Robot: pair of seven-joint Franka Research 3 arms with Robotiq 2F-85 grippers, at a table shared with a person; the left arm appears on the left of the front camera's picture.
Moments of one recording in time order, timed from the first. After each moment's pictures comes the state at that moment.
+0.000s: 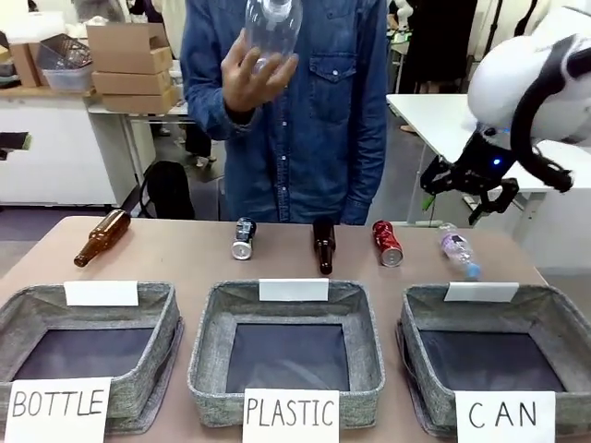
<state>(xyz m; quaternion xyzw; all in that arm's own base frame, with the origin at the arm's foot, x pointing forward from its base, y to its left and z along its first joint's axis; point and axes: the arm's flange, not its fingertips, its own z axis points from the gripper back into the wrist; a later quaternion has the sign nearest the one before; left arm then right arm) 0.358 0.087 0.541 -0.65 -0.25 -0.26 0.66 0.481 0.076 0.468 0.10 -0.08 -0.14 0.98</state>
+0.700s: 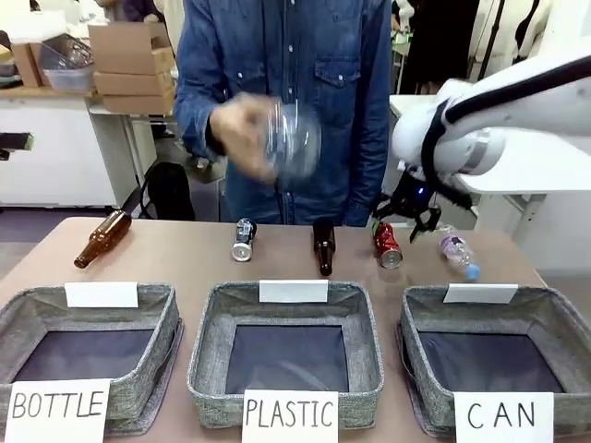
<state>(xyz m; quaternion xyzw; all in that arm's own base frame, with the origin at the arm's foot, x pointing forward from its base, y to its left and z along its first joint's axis) 0.358 0.088 0.542 -0.65 -0.25 -0.26 0.66 0.605 0.126 0.351 0.10 -0.02 -0.11 0.99</state>
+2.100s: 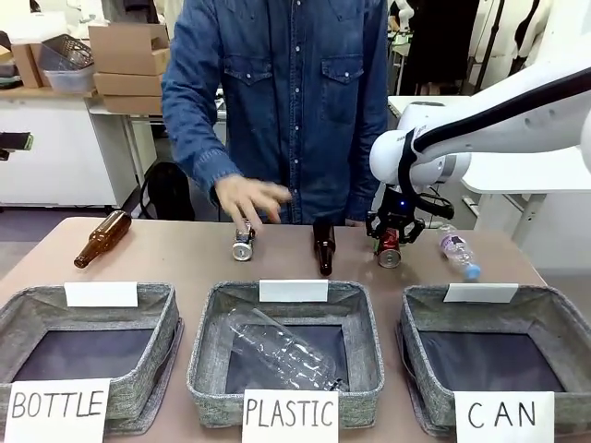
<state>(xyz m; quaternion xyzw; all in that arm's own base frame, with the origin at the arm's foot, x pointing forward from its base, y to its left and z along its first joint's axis) 0.358 0.088 0.542 -0.65 -0.25 -0.26 0.66 0.633 0.146 0.309 0.04 0.01 -0.12 0.99</state>
